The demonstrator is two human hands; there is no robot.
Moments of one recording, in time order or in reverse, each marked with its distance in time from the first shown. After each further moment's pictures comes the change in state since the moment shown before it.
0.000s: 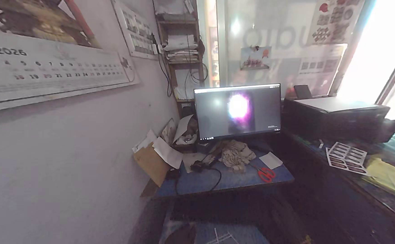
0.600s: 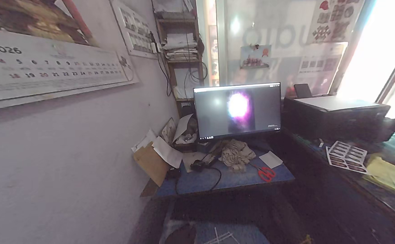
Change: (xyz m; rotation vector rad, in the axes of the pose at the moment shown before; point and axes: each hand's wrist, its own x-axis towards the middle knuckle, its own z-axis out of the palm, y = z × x) left_hand 0.001 0.000 0.002 0.005 0.012 -0.001; right_hand -0.004 -0.018 -0.014 0.044 0.006 0.057
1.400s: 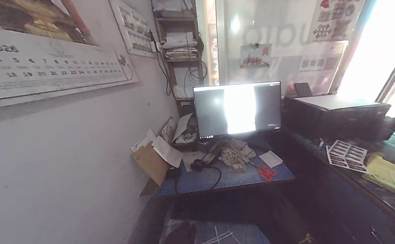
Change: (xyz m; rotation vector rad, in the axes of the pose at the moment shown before) left_hand 0.000 0.002 -0.004 0.014 -0.027 -0.002; right_hand 0.013 0.028 0.016 -0.038 -0.068 0.040
